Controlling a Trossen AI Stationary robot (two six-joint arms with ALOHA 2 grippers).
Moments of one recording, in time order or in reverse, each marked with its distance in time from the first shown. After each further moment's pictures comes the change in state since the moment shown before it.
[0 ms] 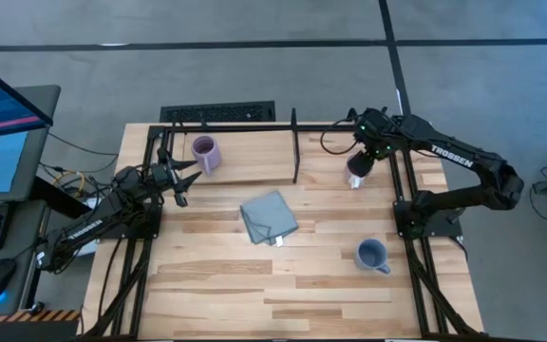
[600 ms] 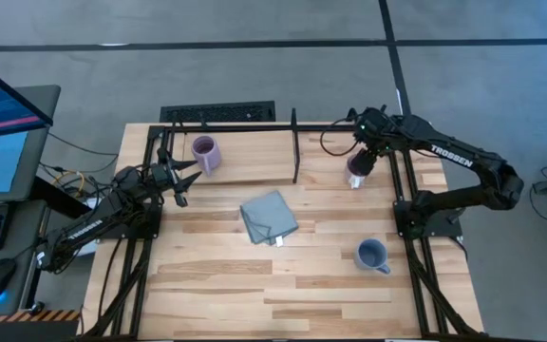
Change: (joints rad) left arm 0.000 0.000 0.000 0.000 0.000 0.000; right arm -0.001 0.002 0.000 0.019 0.124 -0.139
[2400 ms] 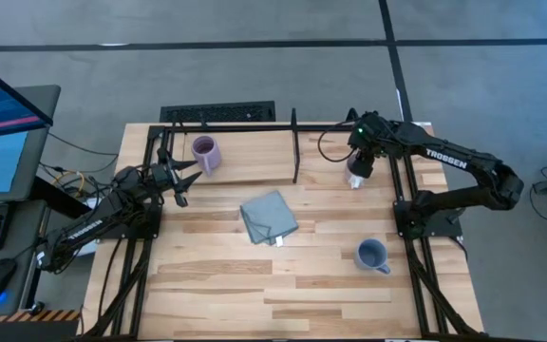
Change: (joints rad) left arm 0.000 0.002 0.000 -0.002 0.000 0.014; right arm -0.021 0.000 -0.131 0.215 0.005 -0.287
